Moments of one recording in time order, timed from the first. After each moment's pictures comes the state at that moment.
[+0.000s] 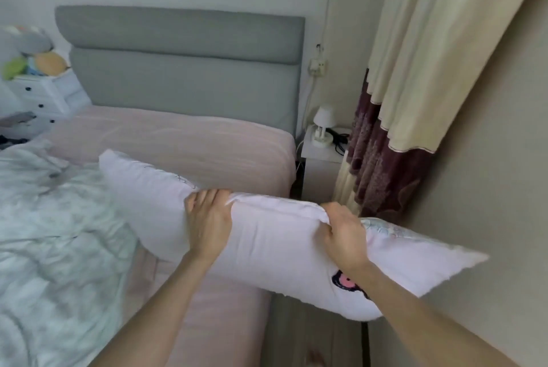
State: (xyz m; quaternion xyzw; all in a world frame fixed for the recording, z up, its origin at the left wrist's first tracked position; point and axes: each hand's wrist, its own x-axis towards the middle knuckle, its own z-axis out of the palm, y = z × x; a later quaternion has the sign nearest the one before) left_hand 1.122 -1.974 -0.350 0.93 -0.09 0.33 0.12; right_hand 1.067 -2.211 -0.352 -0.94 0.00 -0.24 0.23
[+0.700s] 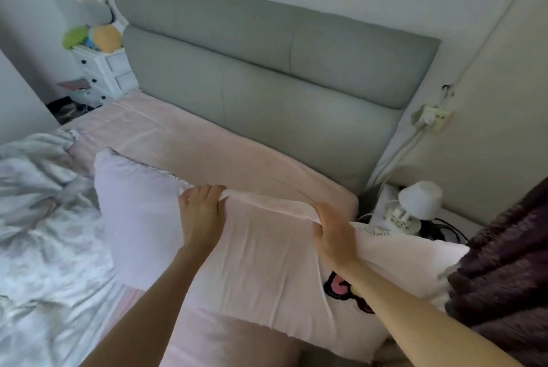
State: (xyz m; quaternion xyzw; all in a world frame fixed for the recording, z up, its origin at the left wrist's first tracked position) left_hand 1.564 -1.911 -0.368 0.95 0.07 0.29 0.10; right_hand 1.589 -2.152 -0.377 -0.91 -0.19 -0.16 0.32
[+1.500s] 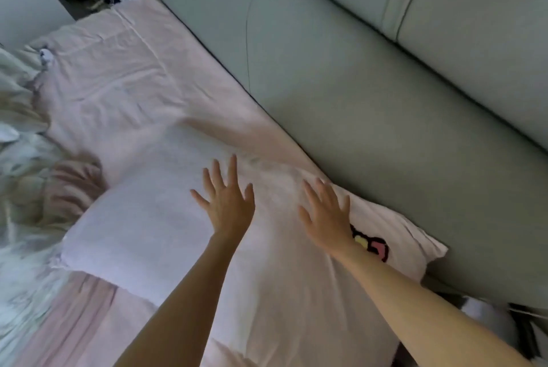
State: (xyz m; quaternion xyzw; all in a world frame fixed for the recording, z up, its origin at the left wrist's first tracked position) left_hand 1.929 -1.877 -0.550 0.89 0.41 0.01 0.18; right_hand 2.011 -2.042 -0.563 -0.93 -0.29 0.22 0.10
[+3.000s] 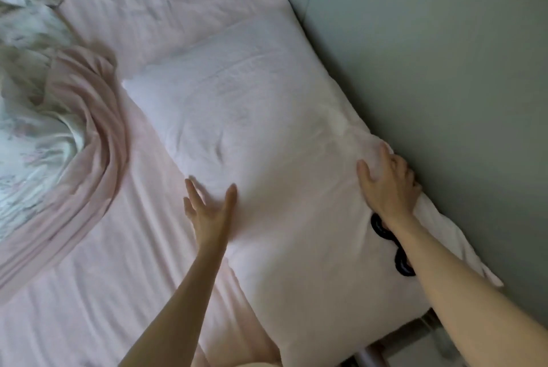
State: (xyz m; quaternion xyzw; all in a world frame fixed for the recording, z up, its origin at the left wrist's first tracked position) left_hand 1.812 -1.914 -0.637 0.53 0.65 0.13 0.53; right_hand 2.054 -2.066 -0.607 -0.97 -0.17 0.15 0.07
